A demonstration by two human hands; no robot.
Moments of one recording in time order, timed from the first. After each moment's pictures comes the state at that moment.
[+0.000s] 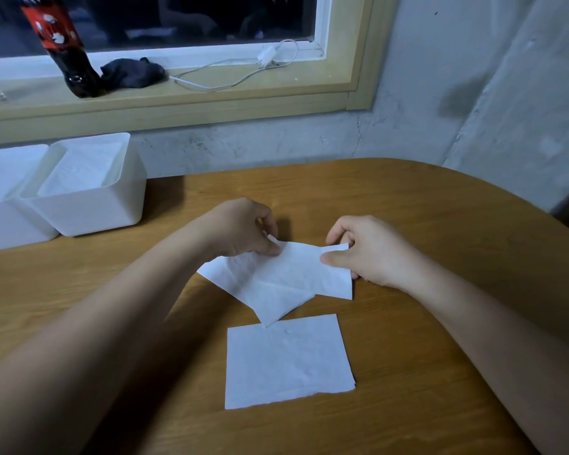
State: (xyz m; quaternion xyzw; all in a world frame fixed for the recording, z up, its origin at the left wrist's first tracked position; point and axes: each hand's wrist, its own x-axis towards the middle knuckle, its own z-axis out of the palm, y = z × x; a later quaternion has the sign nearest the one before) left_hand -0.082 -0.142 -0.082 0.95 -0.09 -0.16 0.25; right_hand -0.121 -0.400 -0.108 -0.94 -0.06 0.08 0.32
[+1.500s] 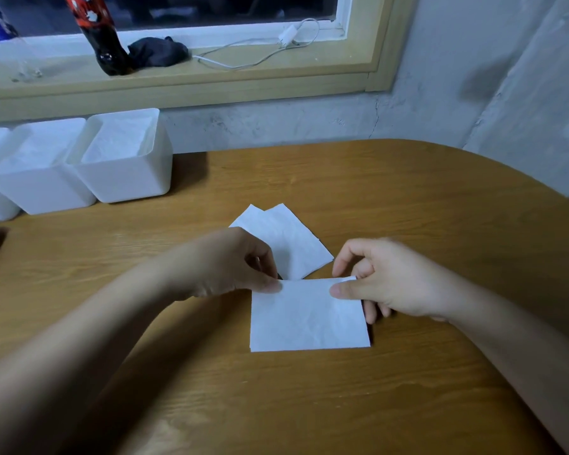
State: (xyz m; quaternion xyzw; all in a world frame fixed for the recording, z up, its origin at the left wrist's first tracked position) left_hand -0.196 -0.102 -0.072 0.93 -0.12 -0.24 0.25; right_hand -0.214 -0.390 -0.083 -0.87 -0.11 0.24 0.41
